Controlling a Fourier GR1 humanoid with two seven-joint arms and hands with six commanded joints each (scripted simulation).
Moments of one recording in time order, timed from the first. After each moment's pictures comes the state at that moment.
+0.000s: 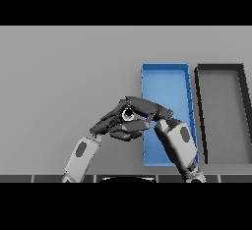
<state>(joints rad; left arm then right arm) -0.19 -0.07 -0.35 -1.55 -0.18 -0.47 0.10 -0.54 0.01 0.25 -1.83 -0.34 0.63 0.42</state>
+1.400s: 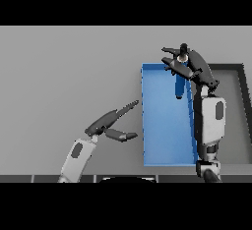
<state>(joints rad) -0.18 -0.03 -0.34 -1.58 -0.20 -0.46 0.07 -0.68 -0.17 -0.22 -1.49 -0.16 0.36 0.61</state>
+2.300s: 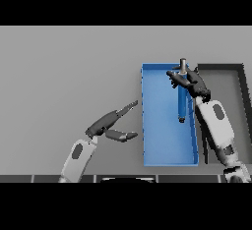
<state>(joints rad) -0.17 -0.03 -0.35 -1.58 -0.22 -0.44 0.05 -0.58 -0.48 0.27 -1.20 -0.52 -0.11 0.59</state>
